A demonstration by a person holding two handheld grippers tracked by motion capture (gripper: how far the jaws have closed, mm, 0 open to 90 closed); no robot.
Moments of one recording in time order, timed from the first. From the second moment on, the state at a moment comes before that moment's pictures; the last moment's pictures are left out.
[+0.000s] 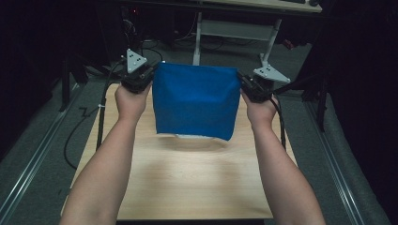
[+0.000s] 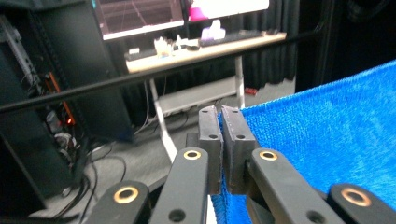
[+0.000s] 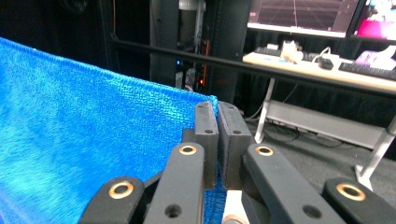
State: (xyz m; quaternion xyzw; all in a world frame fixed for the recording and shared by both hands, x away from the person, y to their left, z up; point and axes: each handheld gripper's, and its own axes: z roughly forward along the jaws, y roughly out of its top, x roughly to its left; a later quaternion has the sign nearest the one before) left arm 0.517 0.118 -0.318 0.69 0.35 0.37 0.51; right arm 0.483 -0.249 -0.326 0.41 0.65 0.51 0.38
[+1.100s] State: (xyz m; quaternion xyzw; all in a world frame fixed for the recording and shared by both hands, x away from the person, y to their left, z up) left arm 0.524 0.119 -0.454 0.76 0.40 0.24 0.45; right arm 0.498 -0.249 -0.435 0.45 0.71 0.44 0.31
